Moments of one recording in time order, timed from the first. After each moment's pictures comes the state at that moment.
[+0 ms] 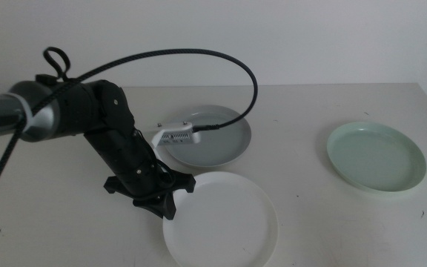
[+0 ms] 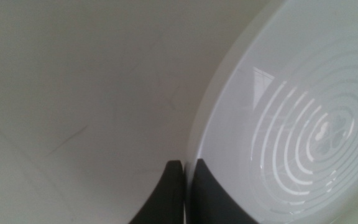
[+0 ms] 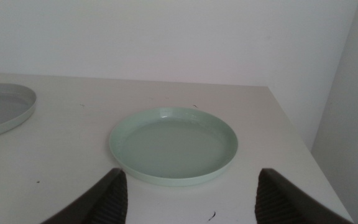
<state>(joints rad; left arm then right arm) -0.36 1.85 -1.17 -0.44 0.88 0.14 0.03 -0.01 0.03 -0.16 0.19 0.14</state>
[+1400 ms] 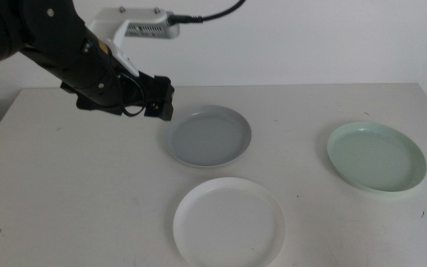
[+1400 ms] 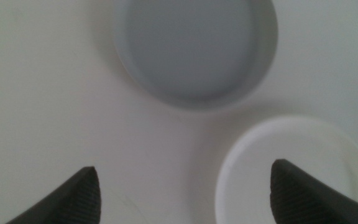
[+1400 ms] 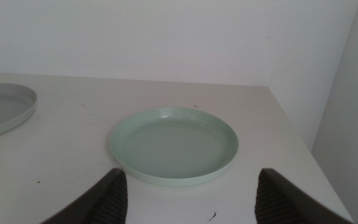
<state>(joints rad) -0.38 1.56 -1.36 -0.13 0.87 -0.05 0.03 -0.01 0.03 -0.16 0.19 0.14</state>
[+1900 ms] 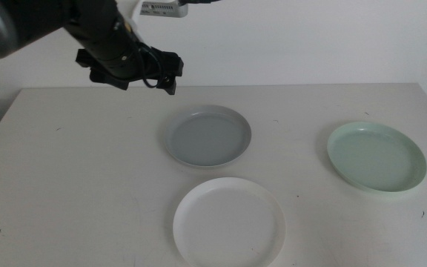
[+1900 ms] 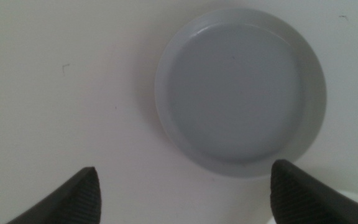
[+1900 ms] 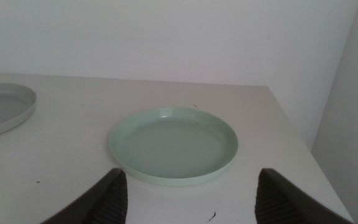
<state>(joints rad) -0.38 1.75 -1.61 0.03 0.90 -0.17 0.03 -0.01 0.03 -0.16 0.19 0.14</state>
